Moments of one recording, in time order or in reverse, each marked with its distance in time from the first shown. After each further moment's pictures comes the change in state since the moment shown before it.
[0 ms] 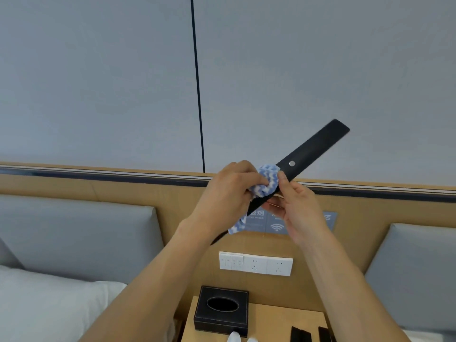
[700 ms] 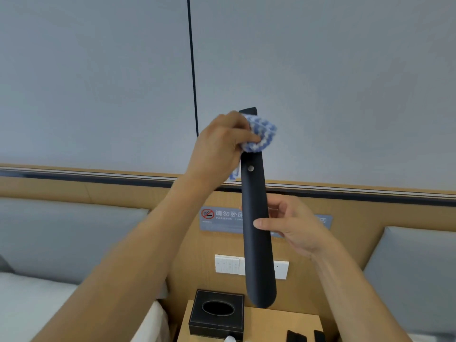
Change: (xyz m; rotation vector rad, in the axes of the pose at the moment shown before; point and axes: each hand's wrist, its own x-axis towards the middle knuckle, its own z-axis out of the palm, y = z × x) left_hand 0.057 -0.010 -0.031 0.034 0.273 0.096; right_hand -0.007 0.001 -0.026 -0.443 -0.407 -0.037
